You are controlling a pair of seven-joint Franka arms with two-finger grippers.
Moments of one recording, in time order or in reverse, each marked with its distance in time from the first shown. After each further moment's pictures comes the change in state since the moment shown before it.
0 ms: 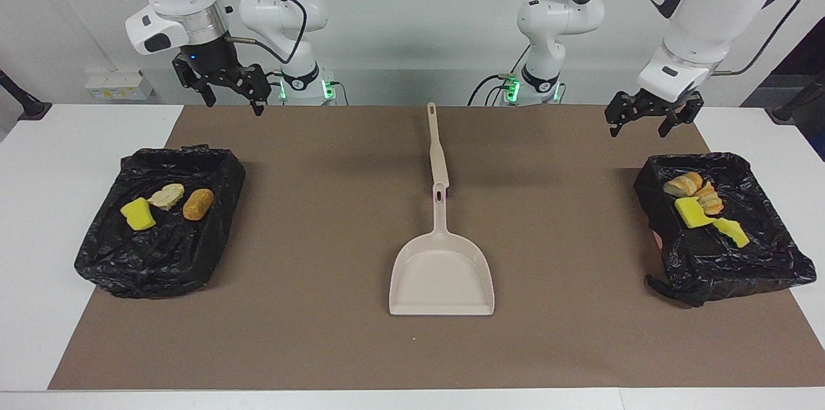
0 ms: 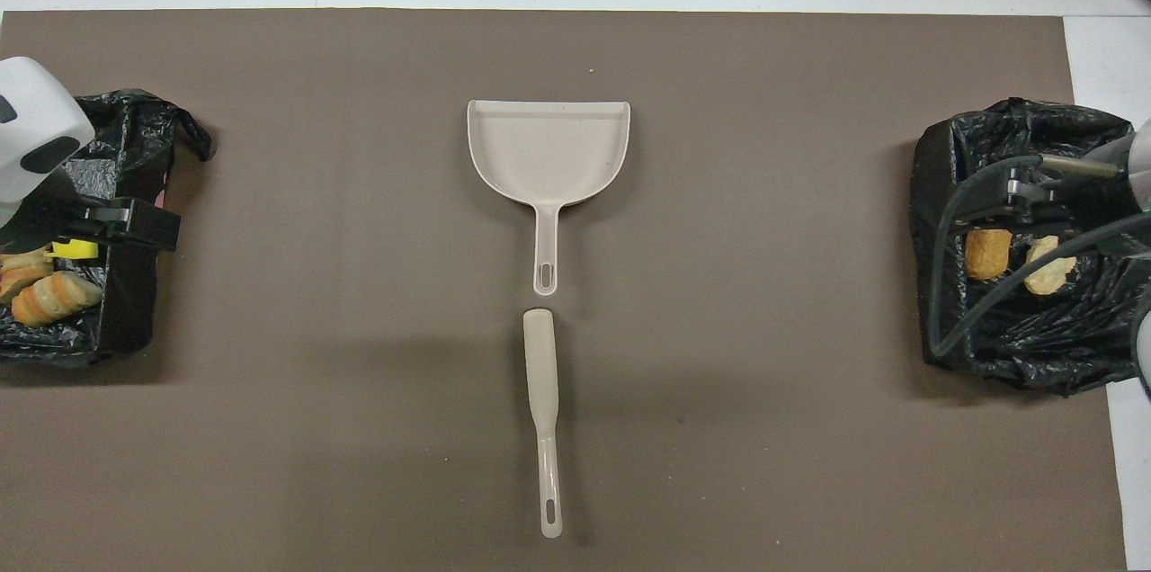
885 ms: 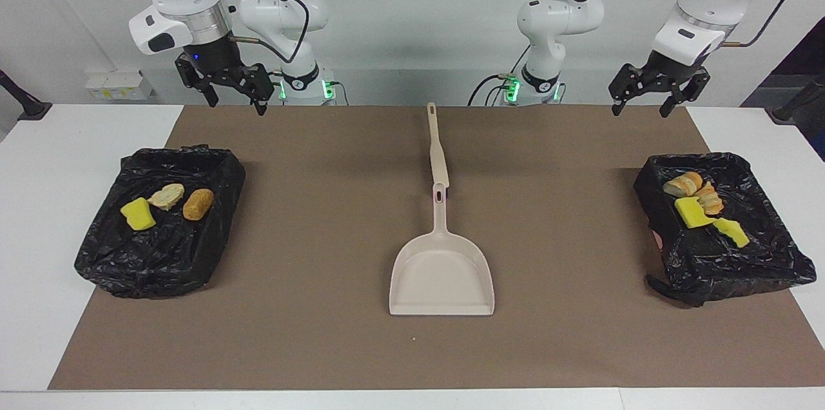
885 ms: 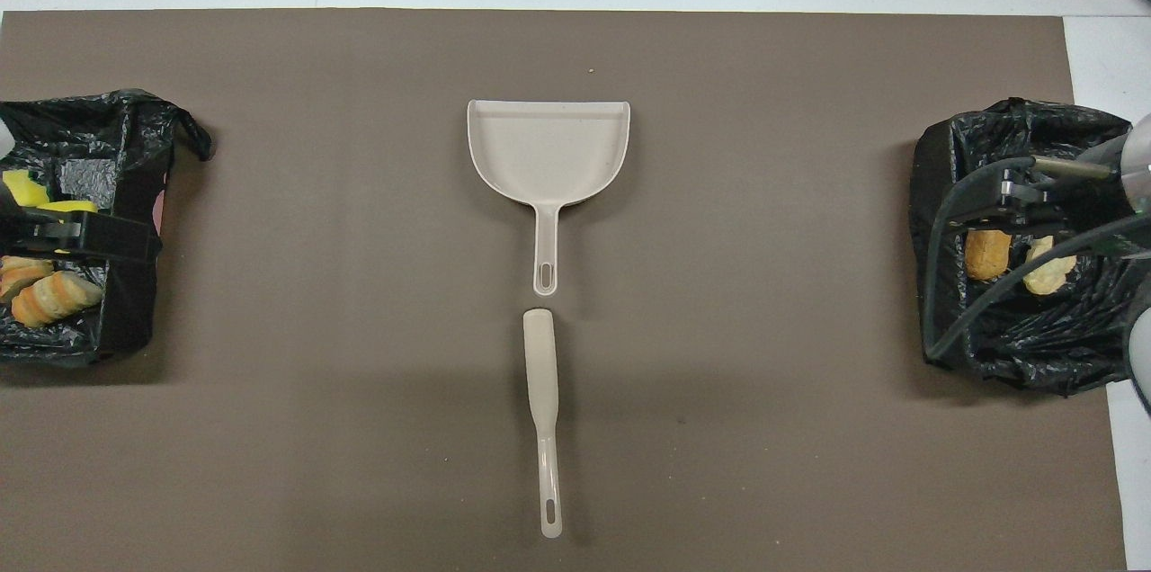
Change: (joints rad) left arm 0.026 -0.071 0.010 0.010 -0.094 -0.007 -0.001; right arm 0.006 0.000 0.002 0.000 0.000 0.000 0.000
